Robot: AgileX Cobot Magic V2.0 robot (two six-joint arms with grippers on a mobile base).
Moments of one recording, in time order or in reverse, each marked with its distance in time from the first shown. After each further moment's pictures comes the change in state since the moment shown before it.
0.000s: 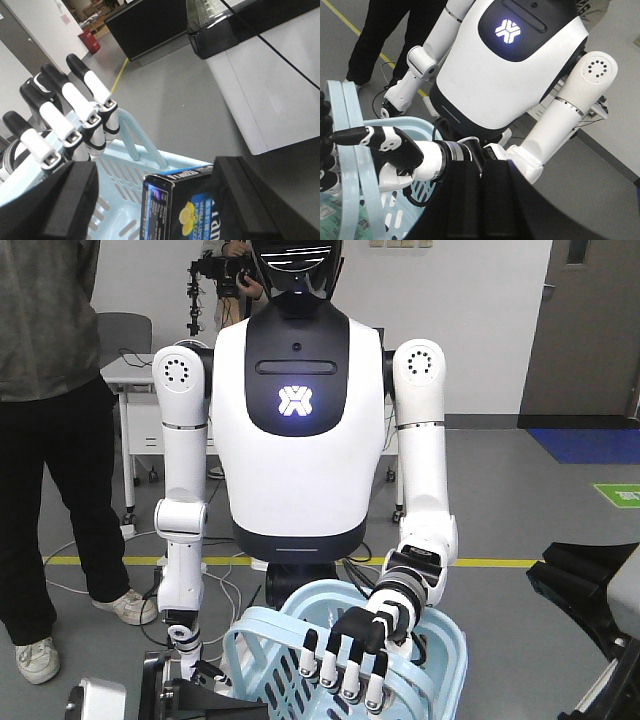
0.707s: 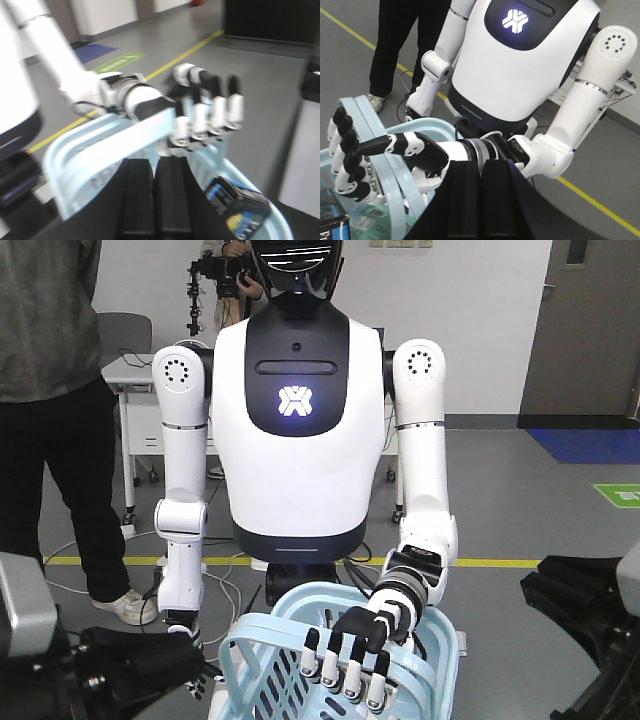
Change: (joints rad) left arm 0.000 -0.381 -0.045 0.028 0.490 -0.901; right arm 0.000 0.000 0.000 0.040 0.049 0.139
